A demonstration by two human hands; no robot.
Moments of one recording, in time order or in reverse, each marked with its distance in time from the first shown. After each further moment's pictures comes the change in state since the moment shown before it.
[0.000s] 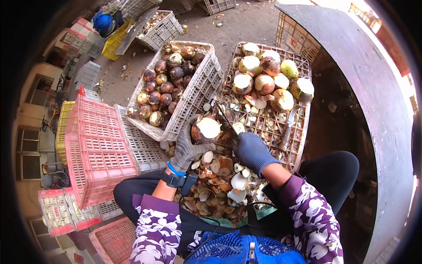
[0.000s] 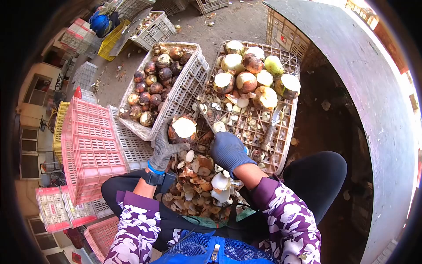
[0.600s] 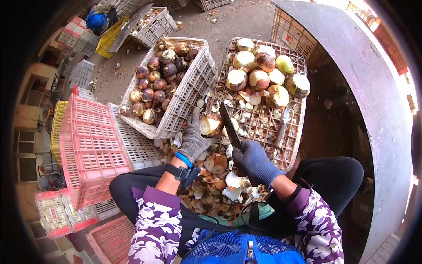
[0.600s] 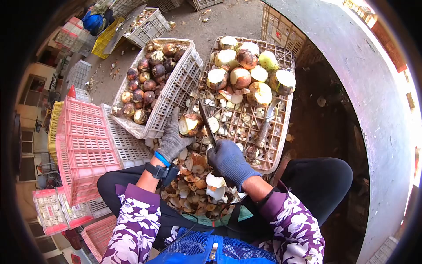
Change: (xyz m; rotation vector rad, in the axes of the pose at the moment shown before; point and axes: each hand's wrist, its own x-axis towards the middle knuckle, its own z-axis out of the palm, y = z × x) left_hand 0.020 -0.025 0.035 0.637 -0.010 -0.008; right_hand -0.034 0.007 -0.006 0.428 -0.130 0.198
